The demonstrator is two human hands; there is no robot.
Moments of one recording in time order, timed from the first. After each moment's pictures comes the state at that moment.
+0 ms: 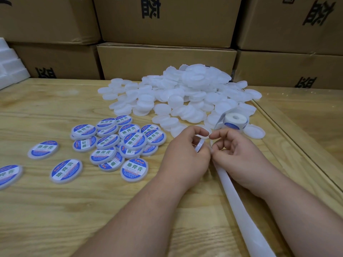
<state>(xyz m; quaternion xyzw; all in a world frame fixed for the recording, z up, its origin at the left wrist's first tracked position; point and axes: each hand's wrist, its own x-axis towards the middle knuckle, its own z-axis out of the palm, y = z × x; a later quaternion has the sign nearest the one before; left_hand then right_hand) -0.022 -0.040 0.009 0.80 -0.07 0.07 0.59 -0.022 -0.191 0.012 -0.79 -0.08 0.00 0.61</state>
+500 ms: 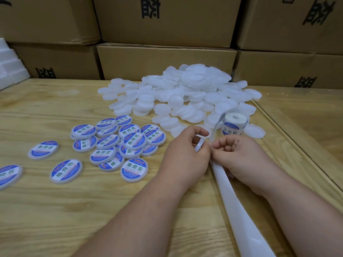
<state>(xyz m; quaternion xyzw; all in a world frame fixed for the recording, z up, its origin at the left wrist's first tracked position) -0.022 -0.041 0.009 0.81 -0.05 0.07 0.58 -0.024 -0.190 0.021 -0.80 -0.02 0.03 0.60</state>
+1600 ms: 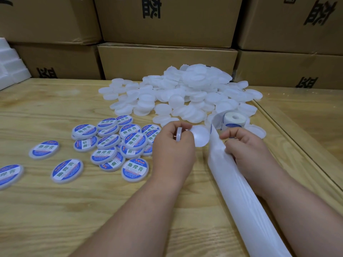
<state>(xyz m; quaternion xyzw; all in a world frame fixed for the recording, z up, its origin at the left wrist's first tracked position) -0.020 -0.035 0.014 0.69 0.06 0.17 0.71 -0.024 -0.192 0.022 -0.77 0.03 -0.03 0.64</state>
